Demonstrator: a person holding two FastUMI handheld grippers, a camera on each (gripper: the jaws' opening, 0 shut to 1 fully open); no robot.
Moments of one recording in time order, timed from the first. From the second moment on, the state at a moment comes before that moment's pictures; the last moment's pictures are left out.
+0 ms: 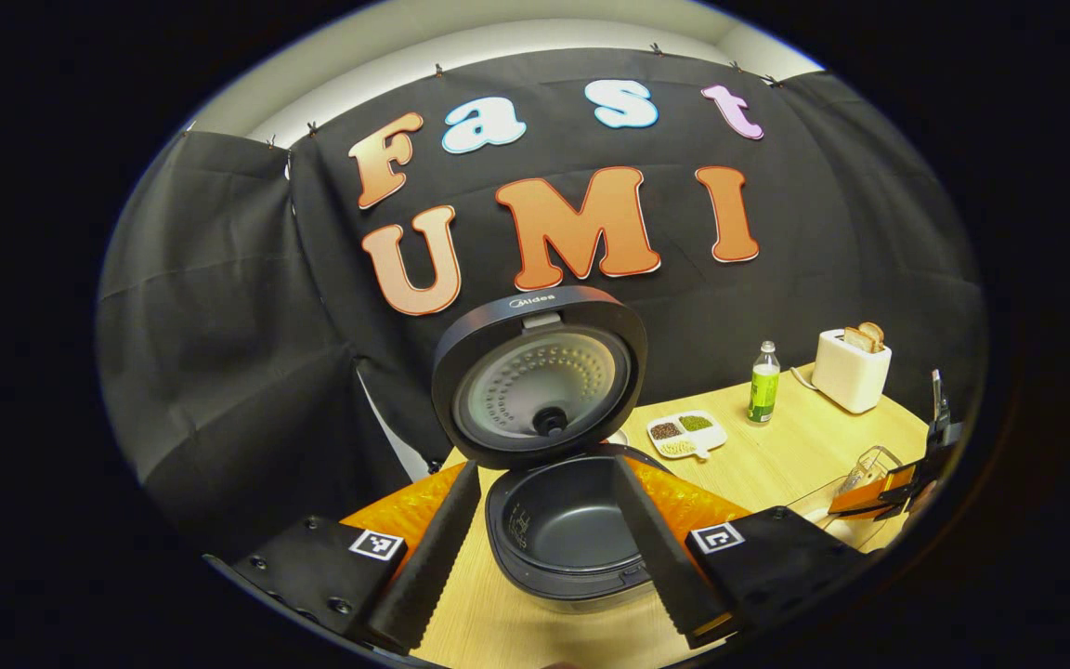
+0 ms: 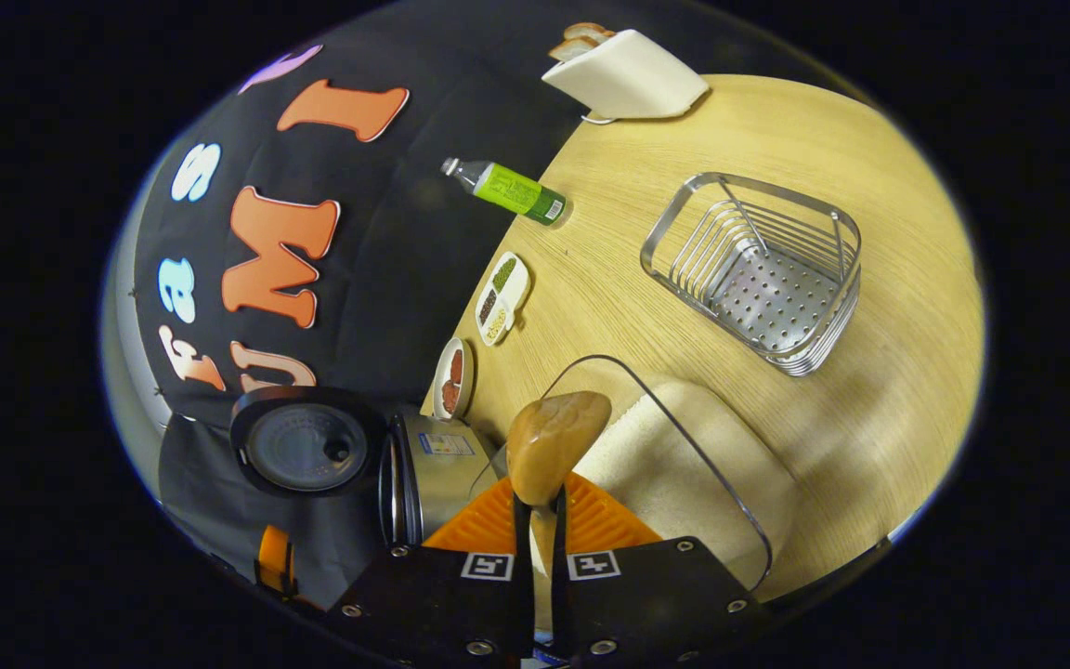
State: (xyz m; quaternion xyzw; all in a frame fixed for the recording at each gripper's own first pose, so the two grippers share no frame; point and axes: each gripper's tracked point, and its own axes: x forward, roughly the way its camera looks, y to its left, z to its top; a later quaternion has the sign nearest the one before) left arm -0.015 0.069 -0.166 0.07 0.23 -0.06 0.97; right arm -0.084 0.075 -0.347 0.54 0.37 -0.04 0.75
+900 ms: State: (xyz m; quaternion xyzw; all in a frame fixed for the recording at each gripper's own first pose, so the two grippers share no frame) left arm -0.014 0.057 -0.148 0.06 0.21 -0.02 0.98; right arm -0.050 0.024 -0.249 0.74 0.26 0.03 0.62
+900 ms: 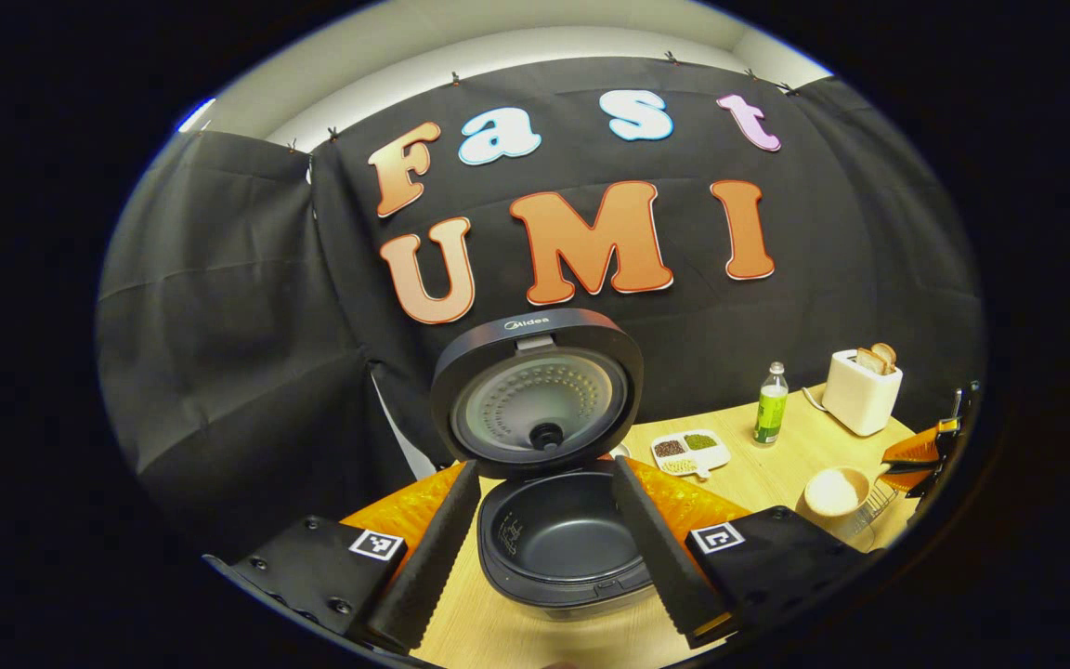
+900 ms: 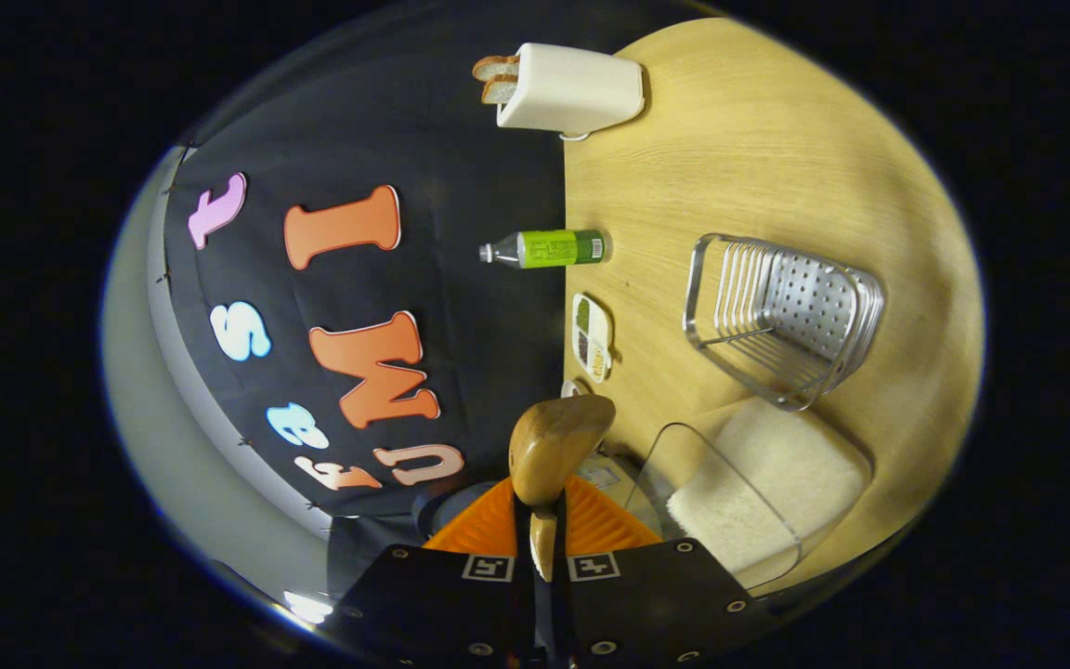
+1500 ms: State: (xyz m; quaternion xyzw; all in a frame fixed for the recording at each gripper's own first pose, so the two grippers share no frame) left arm -0.045 0.104 -0.102 0.08 0.14 0.05 0.99; right arm 0.022 0.120 -0.171 0.73 0.29 0.14 0.60
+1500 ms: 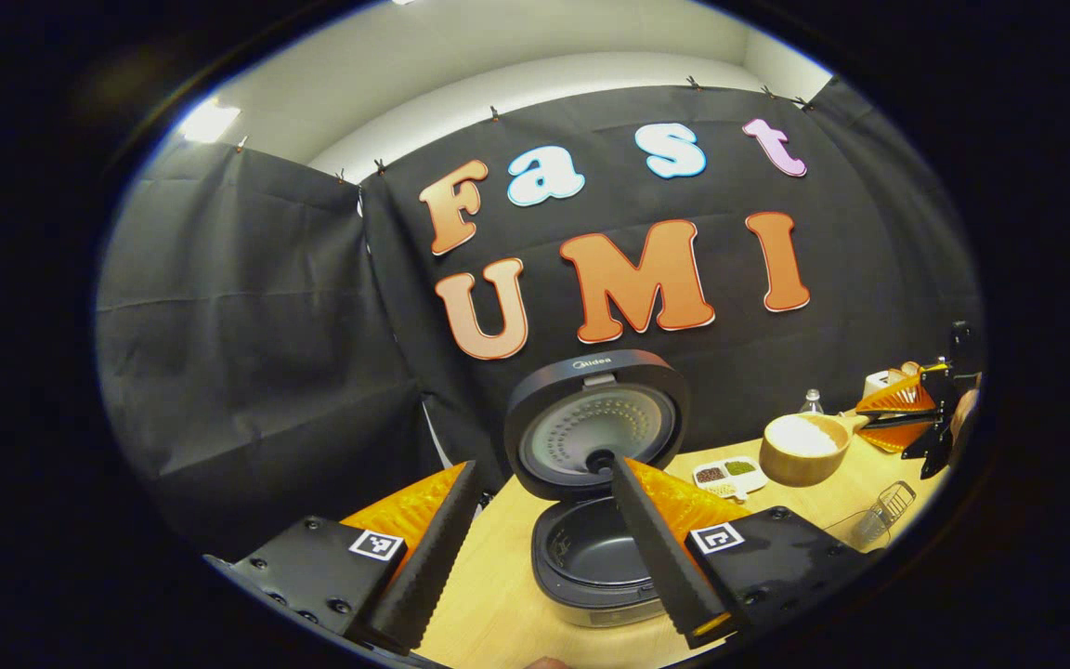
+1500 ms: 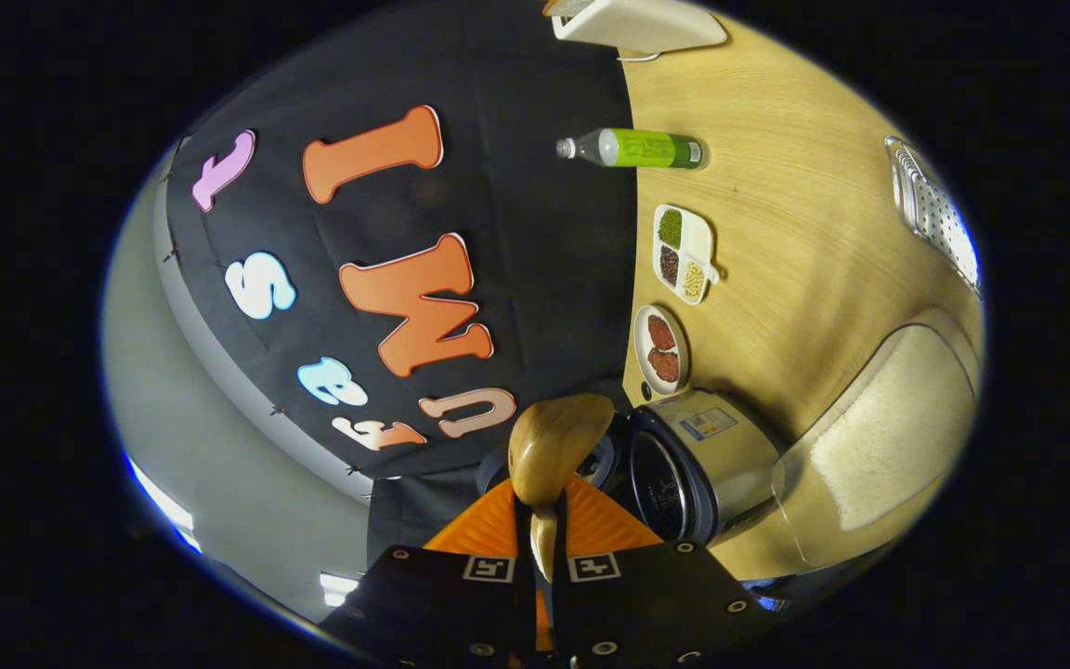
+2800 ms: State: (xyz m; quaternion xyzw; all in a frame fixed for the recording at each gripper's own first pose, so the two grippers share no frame) left arm -0.100 0.182 -0.124 0.08 0.17 0.14 0.97; right arm 0.097 0.265 -0.217 0.46 0.38 0.15 0.79
